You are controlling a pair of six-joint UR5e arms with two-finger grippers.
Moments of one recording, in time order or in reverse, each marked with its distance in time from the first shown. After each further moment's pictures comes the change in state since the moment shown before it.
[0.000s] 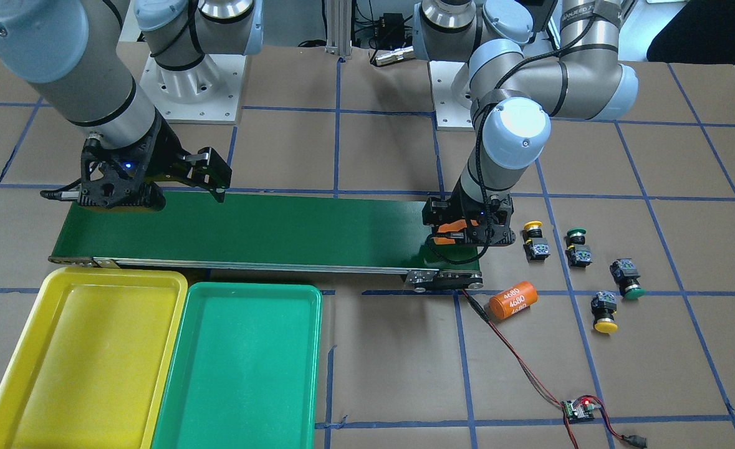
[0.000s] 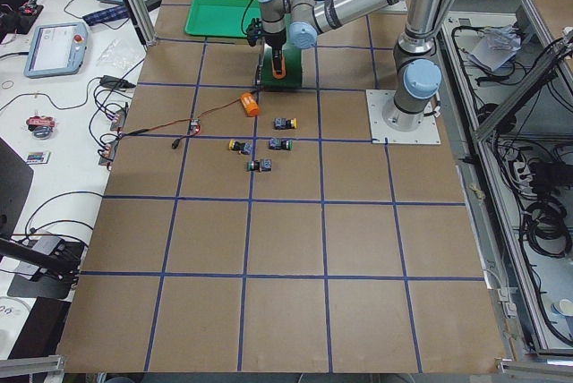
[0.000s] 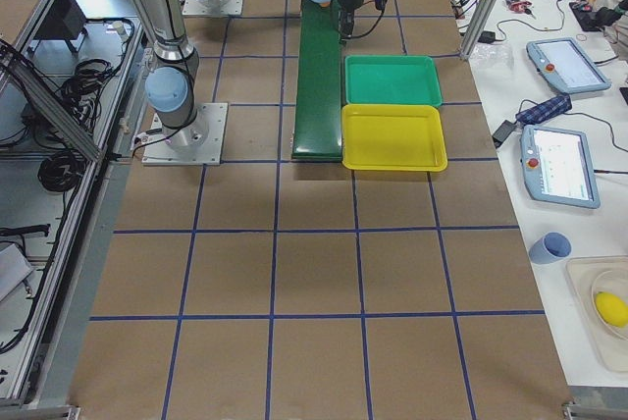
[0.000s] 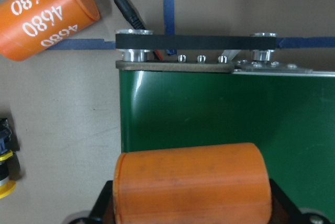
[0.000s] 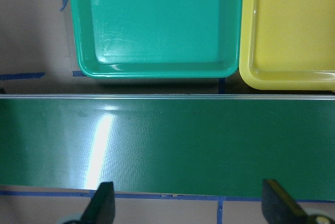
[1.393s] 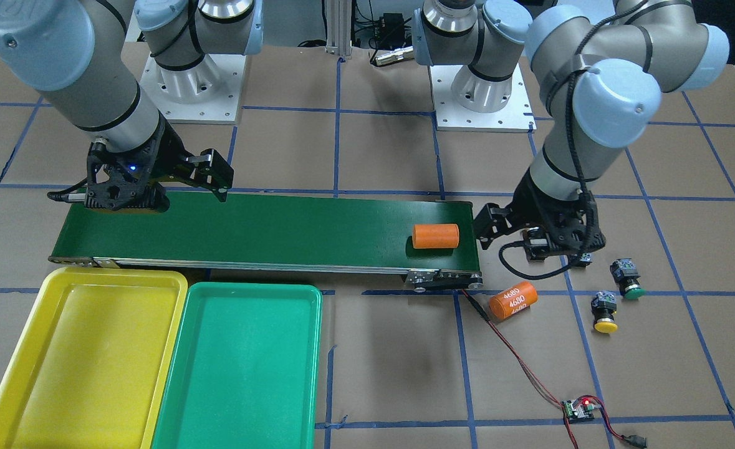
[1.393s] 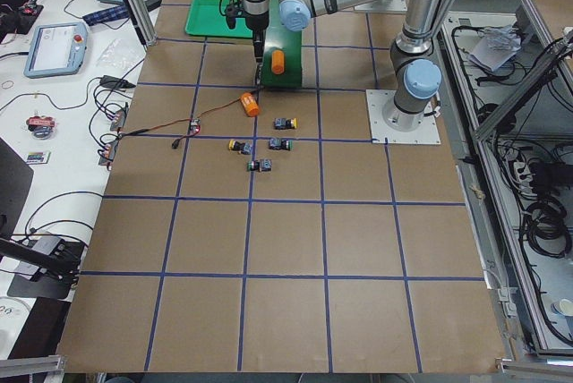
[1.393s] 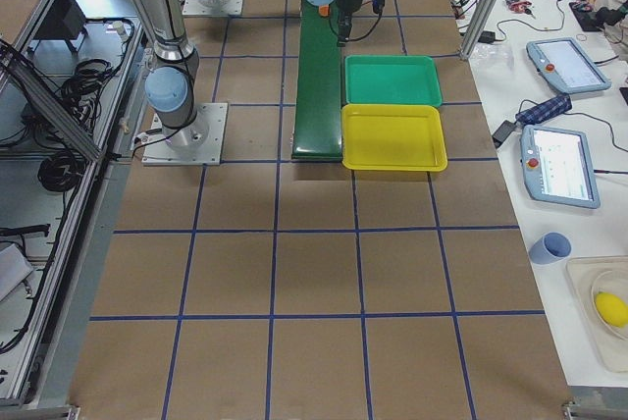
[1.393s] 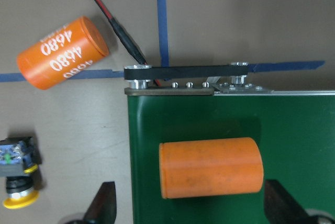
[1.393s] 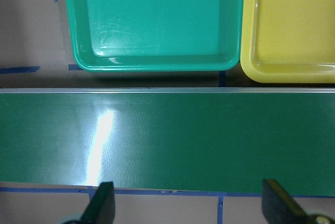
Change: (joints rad) left arm 0.146 -0.006 0.248 -0.132 -0.014 -0.003; right arm 0.000 -0.002 0.021 0.000 0.000 0.002
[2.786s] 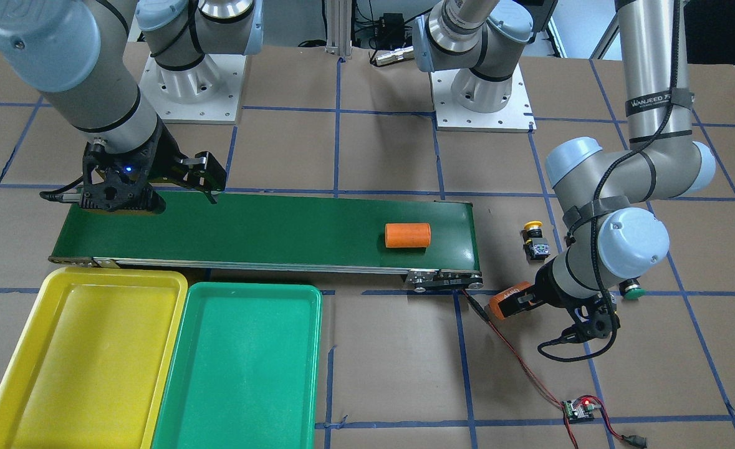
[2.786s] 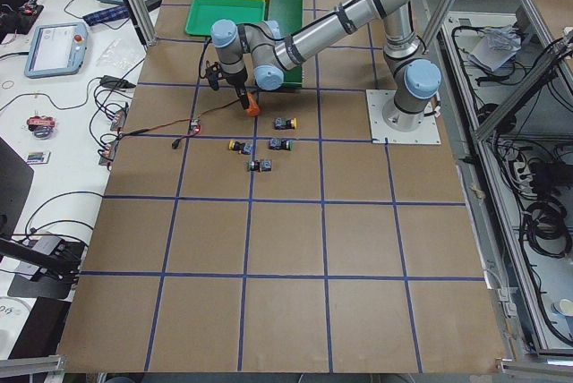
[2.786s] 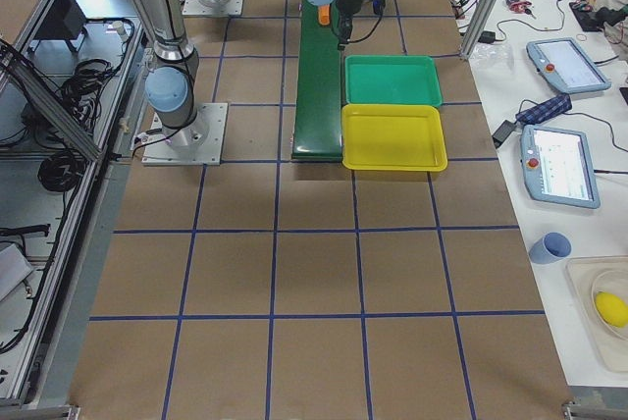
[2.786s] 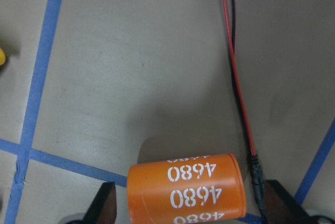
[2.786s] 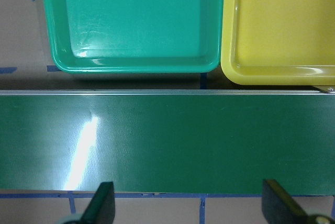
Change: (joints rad) left arm 0.081 -0.282 -0.002 0.182 -0.003 -0.101; right arm 0.003 0.002 0.002 -0.006 -0.060 -0.004
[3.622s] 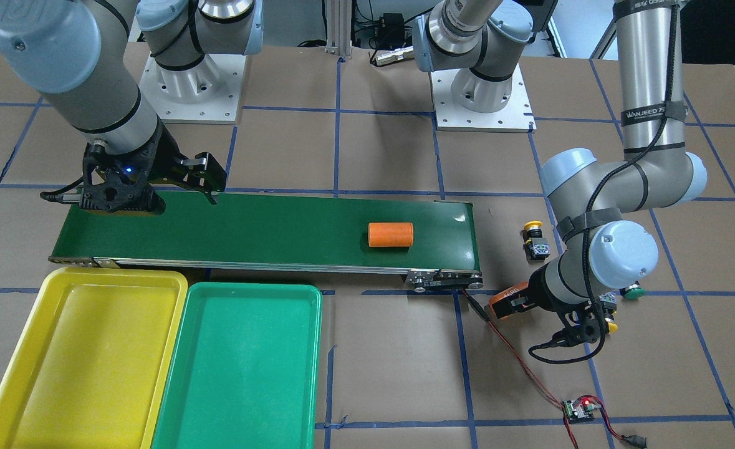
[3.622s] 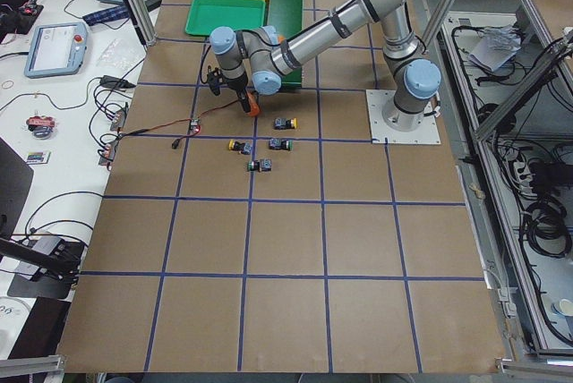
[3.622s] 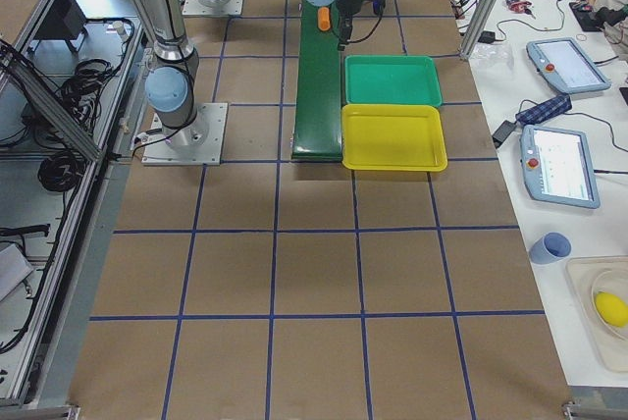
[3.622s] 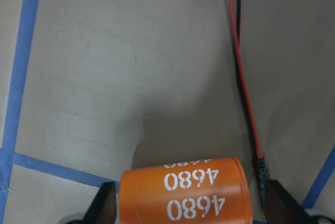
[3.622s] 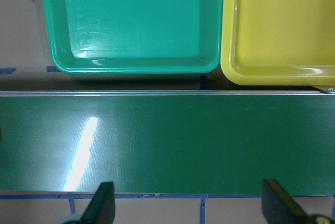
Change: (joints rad) left arm -0.004 -0.030 -0.001 -0.006 0.002 0.007; right arm 0.000 0.002 0.000 -0.002 0.000 0.002
